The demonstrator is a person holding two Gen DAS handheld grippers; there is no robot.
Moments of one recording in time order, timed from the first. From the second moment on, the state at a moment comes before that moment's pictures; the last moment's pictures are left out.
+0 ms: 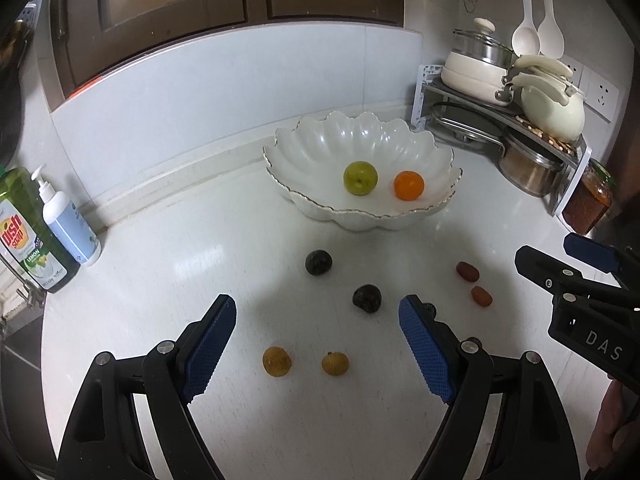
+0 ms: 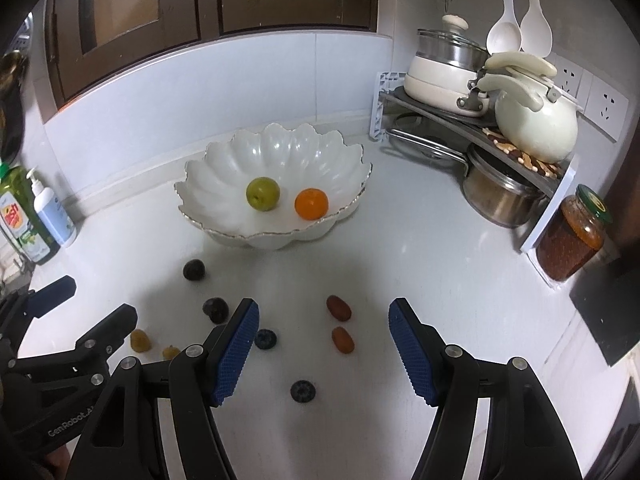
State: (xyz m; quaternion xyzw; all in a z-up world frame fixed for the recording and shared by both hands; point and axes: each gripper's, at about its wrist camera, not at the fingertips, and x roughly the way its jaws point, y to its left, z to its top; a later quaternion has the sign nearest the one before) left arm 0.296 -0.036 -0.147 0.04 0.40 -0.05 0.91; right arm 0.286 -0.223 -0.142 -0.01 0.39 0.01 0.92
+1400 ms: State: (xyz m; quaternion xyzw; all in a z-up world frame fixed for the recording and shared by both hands) left arm 0.284 -0.040 -0.228 0.07 0.43 -0.12 0.89; right arm 0.268 -0.213 -0.214 -0.01 0.41 0.01 0.91
